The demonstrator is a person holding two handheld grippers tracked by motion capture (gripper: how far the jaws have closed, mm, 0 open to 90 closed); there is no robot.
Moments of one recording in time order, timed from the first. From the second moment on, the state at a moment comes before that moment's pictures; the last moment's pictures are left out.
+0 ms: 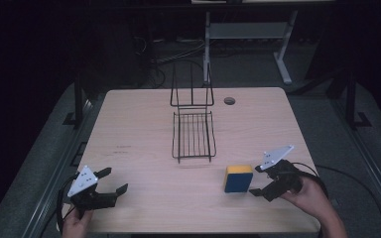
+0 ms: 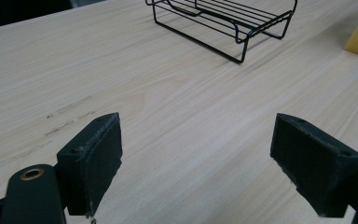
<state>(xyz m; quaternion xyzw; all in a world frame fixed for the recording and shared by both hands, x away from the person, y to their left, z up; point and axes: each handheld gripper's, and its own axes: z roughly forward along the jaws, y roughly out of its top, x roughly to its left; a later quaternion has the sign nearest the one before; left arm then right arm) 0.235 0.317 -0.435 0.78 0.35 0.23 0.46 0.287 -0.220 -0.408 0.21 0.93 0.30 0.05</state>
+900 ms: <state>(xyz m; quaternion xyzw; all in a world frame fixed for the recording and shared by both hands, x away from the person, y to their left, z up) 0.234 0.316 -0.434 0.78 0.35 0.23 0.46 0.305 -0.191 -0.407 0.18 0.93 0.30 0.04</state>
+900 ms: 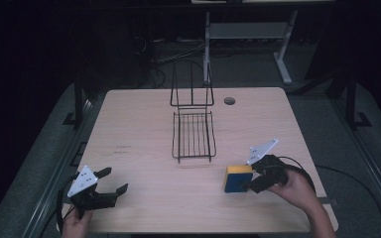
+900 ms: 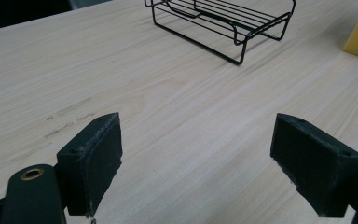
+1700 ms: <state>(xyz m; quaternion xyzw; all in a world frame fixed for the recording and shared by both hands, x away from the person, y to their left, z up) 0.234 0.316 -0.433 0.78 0.35 0.23 0.46 0.298 -0.190 -0.400 0.16 0.93 0.32 0.03</state>
